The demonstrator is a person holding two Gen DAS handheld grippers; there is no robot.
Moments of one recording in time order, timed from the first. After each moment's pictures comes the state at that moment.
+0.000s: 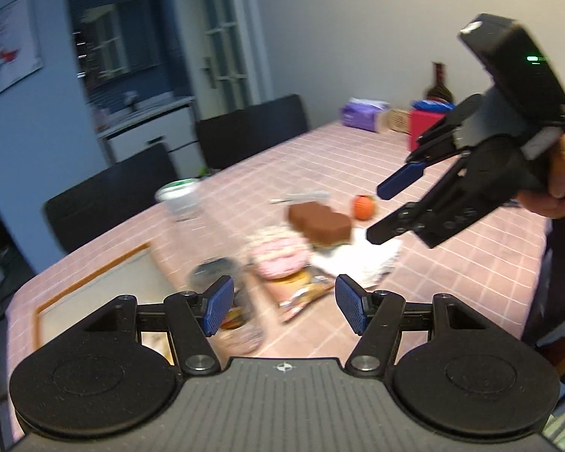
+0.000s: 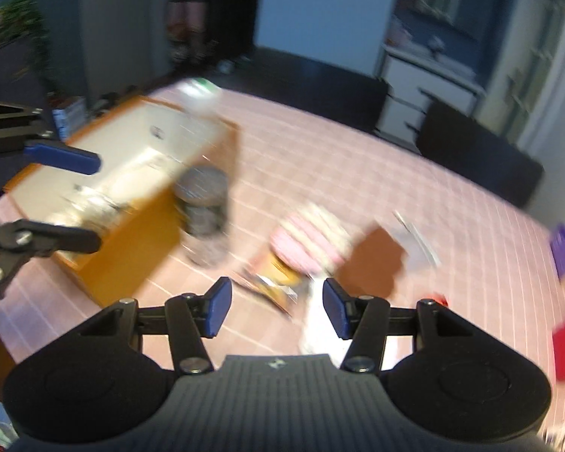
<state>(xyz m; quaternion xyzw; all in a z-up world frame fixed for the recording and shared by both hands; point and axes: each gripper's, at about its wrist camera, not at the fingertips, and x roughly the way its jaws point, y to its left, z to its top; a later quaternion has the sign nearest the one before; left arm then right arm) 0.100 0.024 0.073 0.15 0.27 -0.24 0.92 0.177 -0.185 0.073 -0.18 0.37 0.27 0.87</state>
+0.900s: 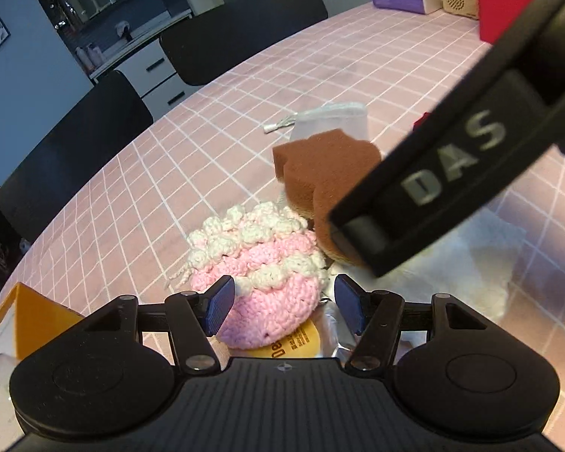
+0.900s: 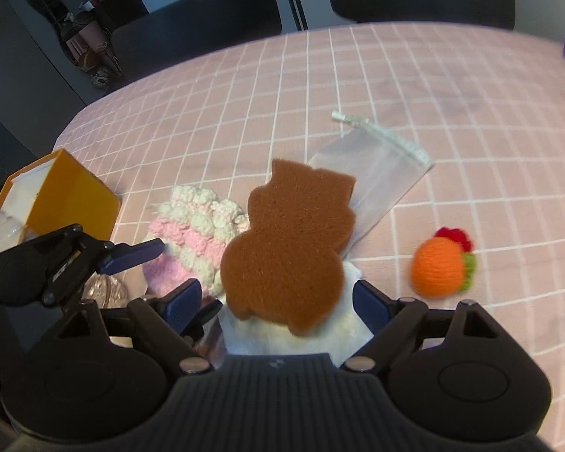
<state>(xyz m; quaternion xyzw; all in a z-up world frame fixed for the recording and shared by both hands) 0.277 -0.129 -0.062 0.25 0.40 -0.16 0.87 0.349 -0.242 -0.034 0.04 0.52 0.20 0.83</state>
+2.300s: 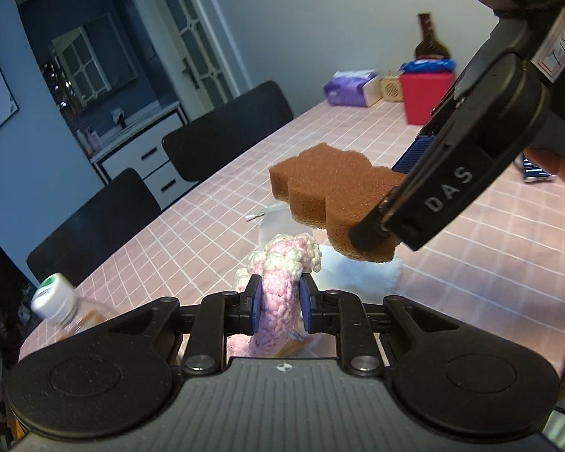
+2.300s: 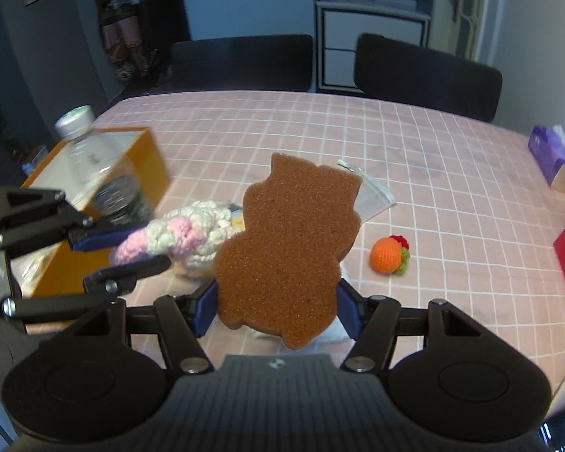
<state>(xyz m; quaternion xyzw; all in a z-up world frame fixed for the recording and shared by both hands) 0.159 -0.116 0.029 0.25 0.27 -0.22 0.90 0.204 -0.266 0.076 -0.07 0.43 0.22 0.87</state>
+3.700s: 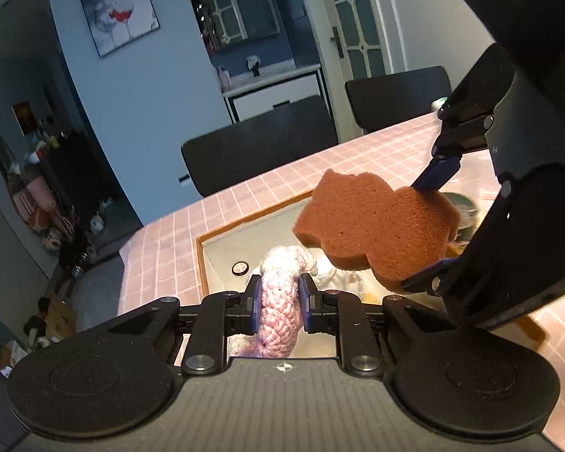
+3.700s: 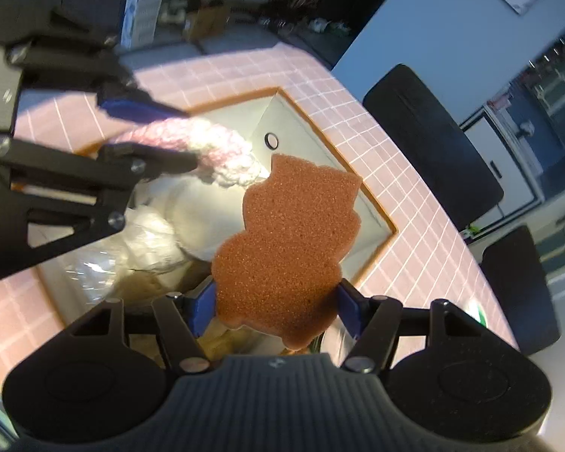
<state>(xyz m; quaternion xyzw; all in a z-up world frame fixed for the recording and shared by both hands) 0.143 0.125 0.051 0.16 0.29 -0.05 0.94 0.180 0.083 0.061 -0.43 0.35 0.34 0.76</state>
